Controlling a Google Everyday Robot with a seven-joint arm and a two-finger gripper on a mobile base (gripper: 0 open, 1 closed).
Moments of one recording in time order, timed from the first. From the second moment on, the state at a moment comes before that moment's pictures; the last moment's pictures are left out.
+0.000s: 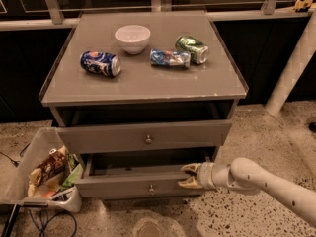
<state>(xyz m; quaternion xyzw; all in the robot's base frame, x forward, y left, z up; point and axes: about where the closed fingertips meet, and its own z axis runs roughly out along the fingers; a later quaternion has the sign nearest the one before) 0.561 -0.134 0.416 -0.57 0.68 0.17 0.42</state>
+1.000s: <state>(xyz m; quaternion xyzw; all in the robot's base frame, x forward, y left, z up) 0.514 -0.140 0.403 -0.57 0.68 0.17 0.42</state>
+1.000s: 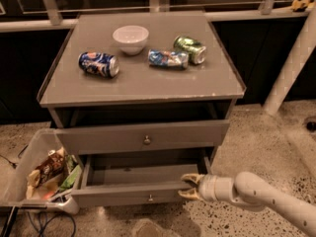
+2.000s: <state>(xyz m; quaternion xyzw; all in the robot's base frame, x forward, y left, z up) 0.514 -0.140 0.413 -0.57 0.68 0.17 0.42</state>
